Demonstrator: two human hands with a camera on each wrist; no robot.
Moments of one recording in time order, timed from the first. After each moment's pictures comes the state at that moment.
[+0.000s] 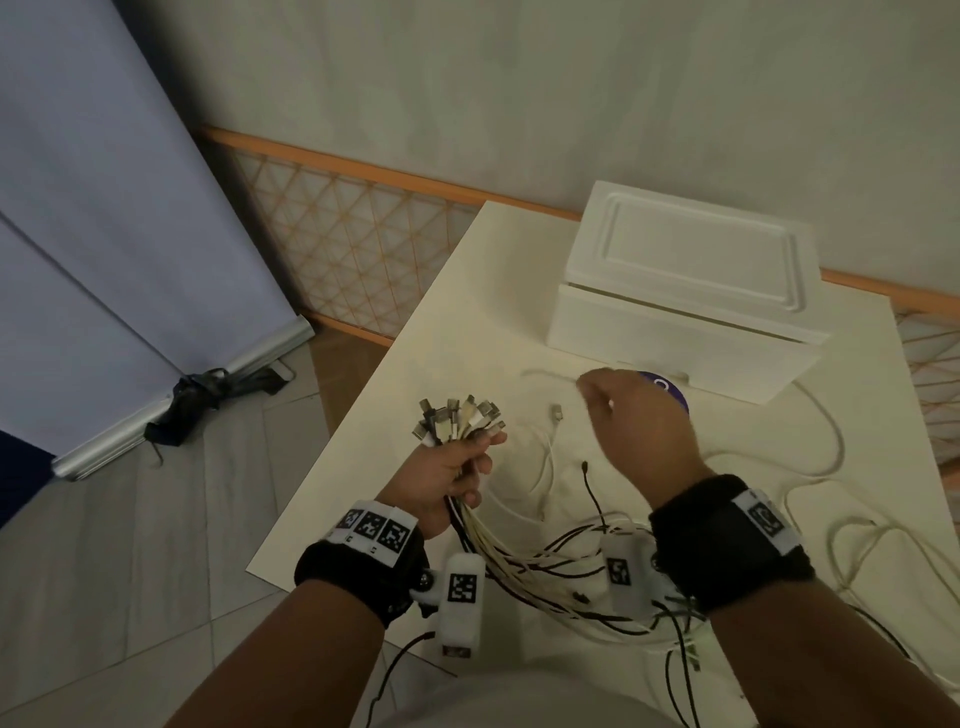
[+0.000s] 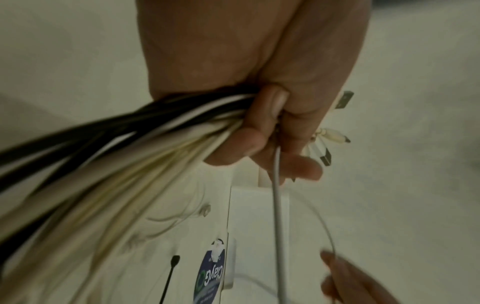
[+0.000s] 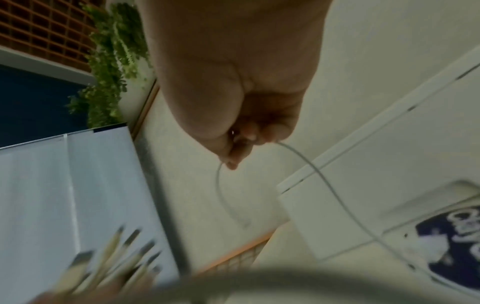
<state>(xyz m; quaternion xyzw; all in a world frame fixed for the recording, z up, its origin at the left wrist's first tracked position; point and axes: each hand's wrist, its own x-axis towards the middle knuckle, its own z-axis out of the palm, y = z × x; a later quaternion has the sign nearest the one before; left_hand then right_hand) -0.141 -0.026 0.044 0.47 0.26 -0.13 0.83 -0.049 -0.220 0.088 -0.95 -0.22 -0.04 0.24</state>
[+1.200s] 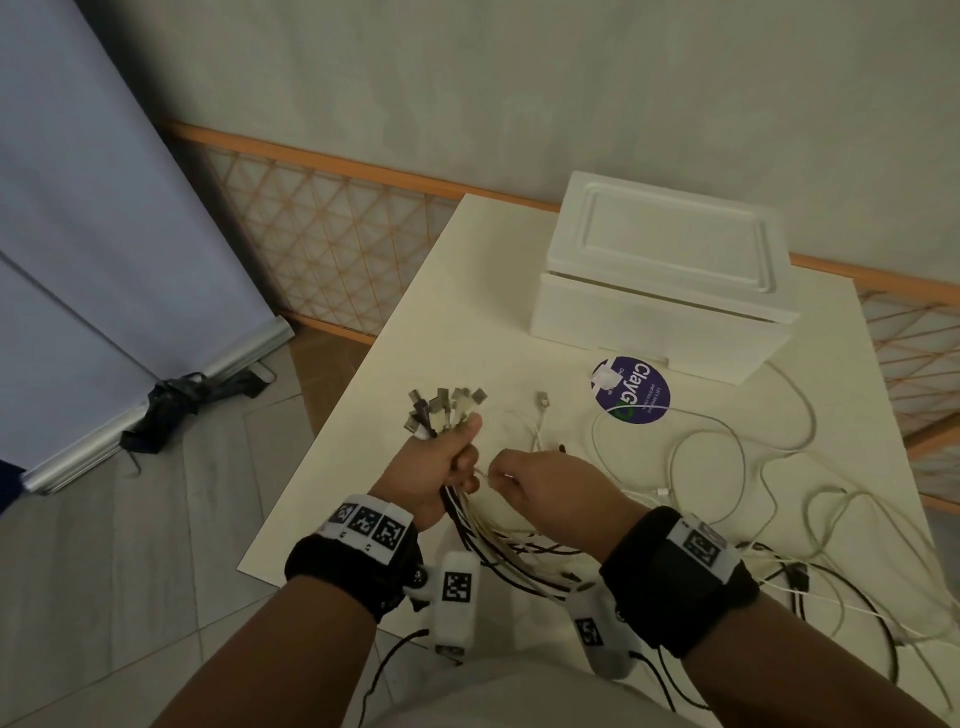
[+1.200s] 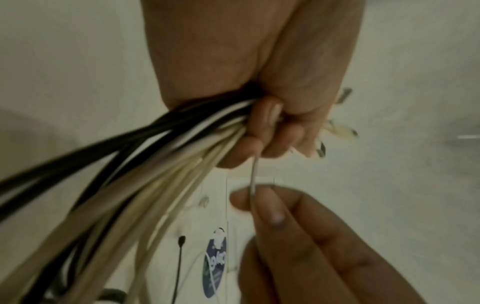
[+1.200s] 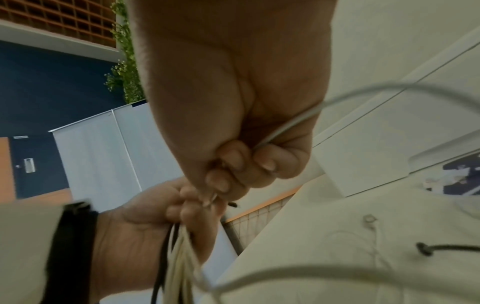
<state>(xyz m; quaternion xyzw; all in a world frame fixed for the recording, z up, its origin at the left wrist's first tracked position) -0.142 -0.030 0.036 0.50 0.26 -0.09 0.82 -0.116 -0.190 0.066 -0.90 -0.37 0.19 0.15</state>
